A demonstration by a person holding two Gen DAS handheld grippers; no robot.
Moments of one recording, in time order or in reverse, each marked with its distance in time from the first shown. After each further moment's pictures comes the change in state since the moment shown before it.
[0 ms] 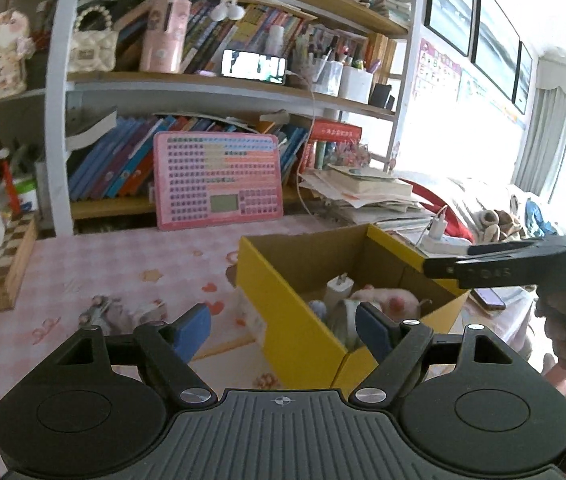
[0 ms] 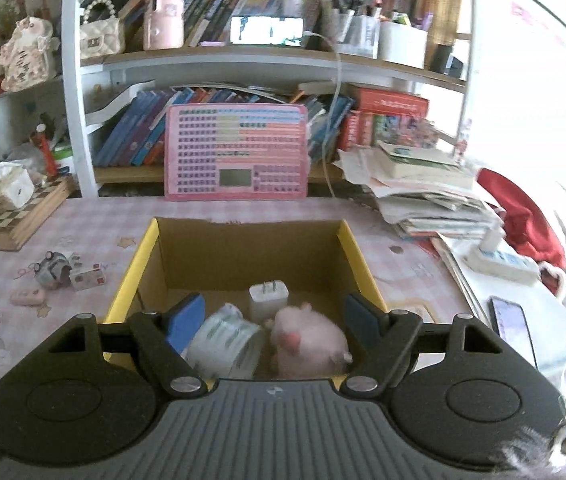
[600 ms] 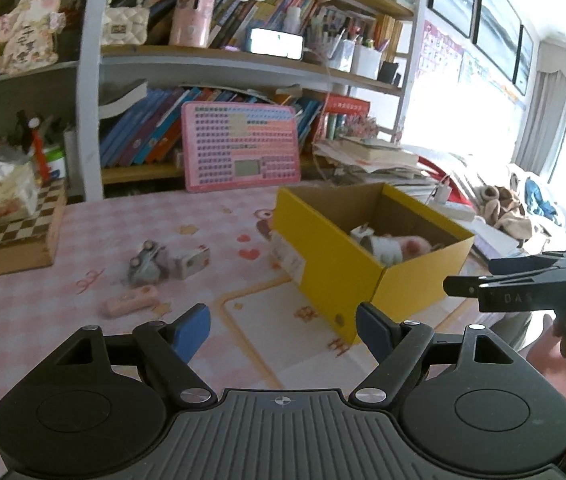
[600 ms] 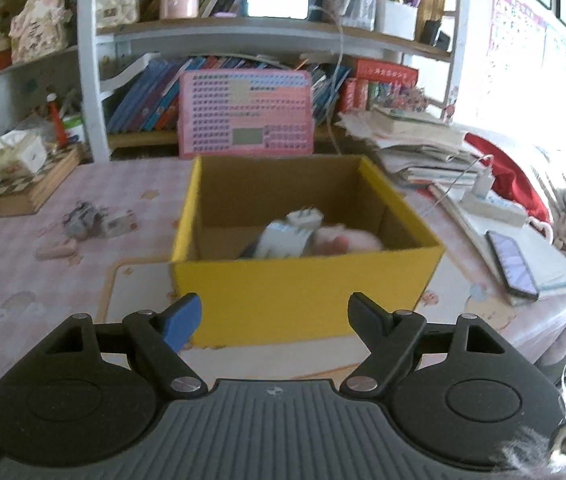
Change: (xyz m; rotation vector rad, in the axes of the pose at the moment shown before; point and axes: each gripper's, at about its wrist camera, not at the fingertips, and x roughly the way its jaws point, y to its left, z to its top) left arm -0.051 0.047 -0.038 0.011 0.070 0.008; right arm -0.041 0.074 -0.059 0.027 0.070 -0.040
